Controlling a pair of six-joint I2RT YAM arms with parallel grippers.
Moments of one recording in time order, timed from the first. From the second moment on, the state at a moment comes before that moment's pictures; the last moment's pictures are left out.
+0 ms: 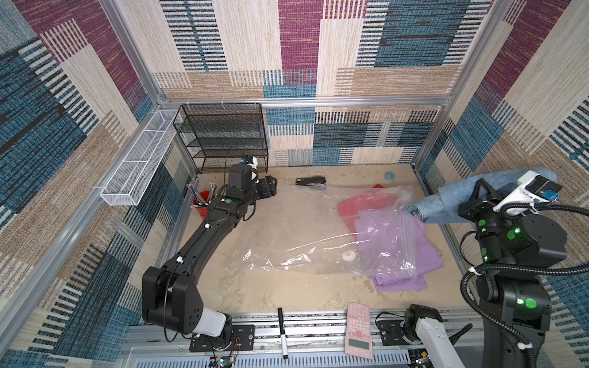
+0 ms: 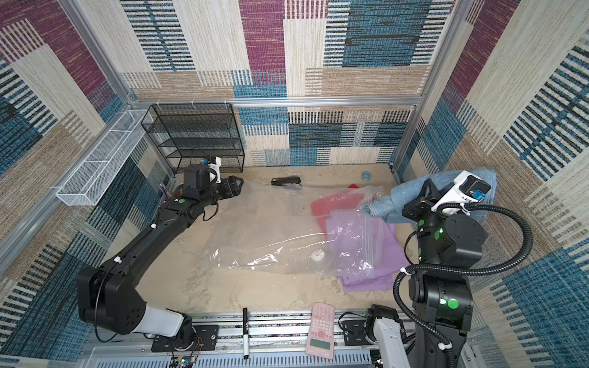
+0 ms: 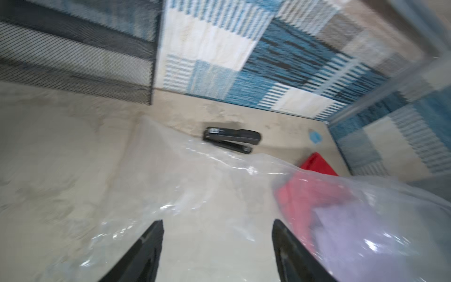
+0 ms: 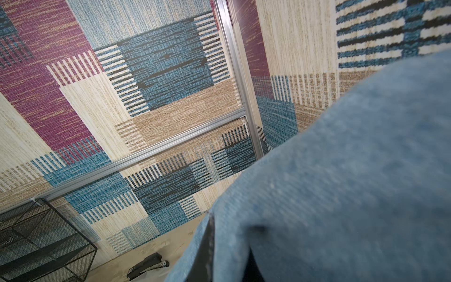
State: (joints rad) left arm -0.36 1.44 1.27 -0.27 0.12 -0.42; right arm -0.24 0.67 1.31 -0.56 0.05 0.31
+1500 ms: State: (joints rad) left arm -1.44 1.83 1.24 0.23 -0.47 0.36; right arm -0.24 0.65 1.19 -0.49 -0.05 0.36
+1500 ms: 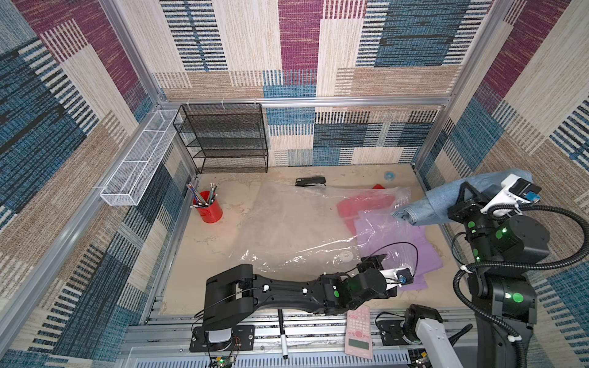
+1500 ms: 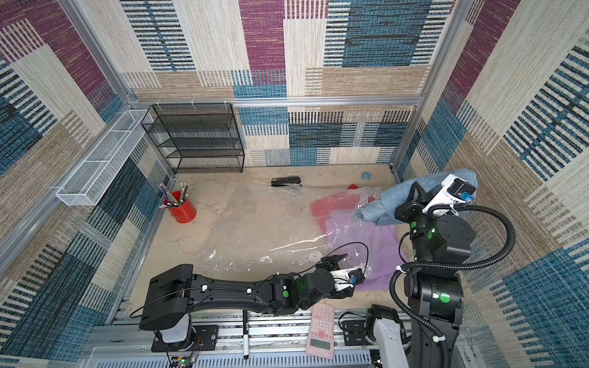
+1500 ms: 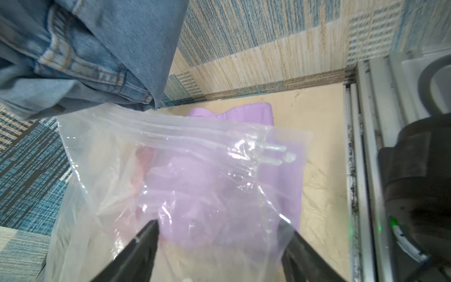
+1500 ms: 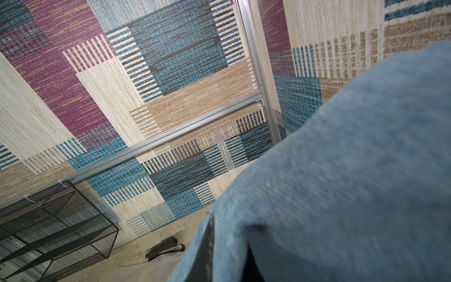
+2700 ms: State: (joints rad) left arm -1.05 1.55 1.23 0.16 -0.41 -0.01; right arm -0.24 0.68 1.19 -0.53 -0.06 0.38
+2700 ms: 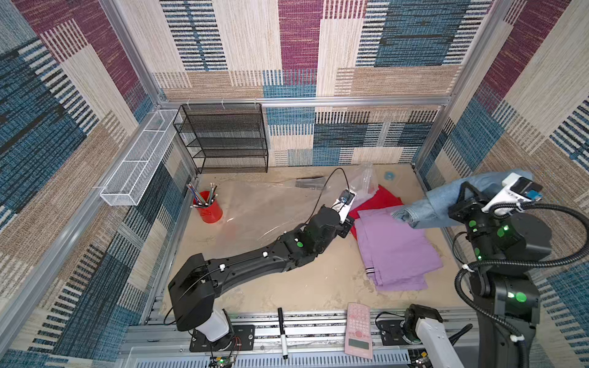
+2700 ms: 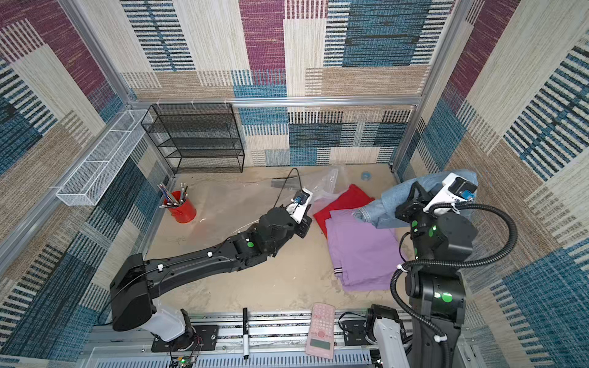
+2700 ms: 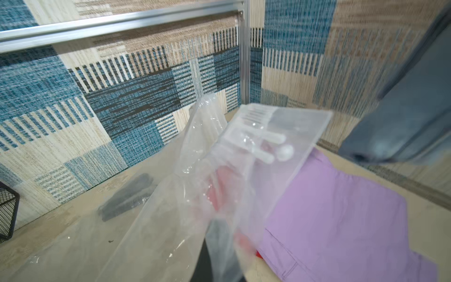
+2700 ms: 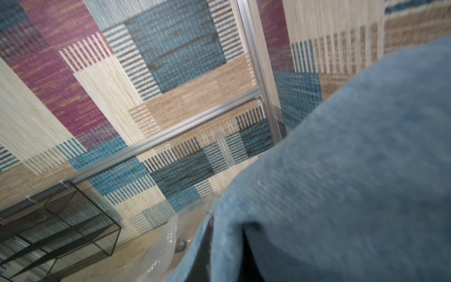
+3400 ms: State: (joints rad) left arm -0.97 1.33 1.26 0.13 -0.49 -0.13; right arm -0.24 1.00 0.85 0.23 -0.38 0.51
